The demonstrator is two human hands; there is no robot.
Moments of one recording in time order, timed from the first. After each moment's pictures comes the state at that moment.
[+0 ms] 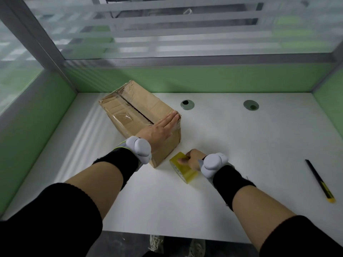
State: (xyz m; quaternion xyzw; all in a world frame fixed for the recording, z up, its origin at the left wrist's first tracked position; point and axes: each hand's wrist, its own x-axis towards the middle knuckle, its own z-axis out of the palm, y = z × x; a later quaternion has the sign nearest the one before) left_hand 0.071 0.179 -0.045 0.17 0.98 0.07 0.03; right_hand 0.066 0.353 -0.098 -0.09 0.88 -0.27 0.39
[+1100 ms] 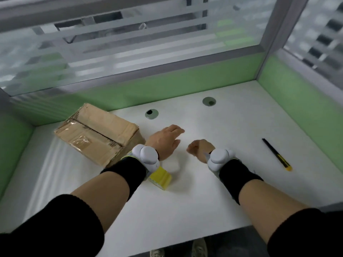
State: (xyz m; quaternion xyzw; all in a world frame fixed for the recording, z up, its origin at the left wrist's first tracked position) left_hand 0.049 0.308 -0.033 0.23 0.96 0.12 0.07; right_hand 0.061 0.468 -0.069 0.08 0.88 -0.41 0.24
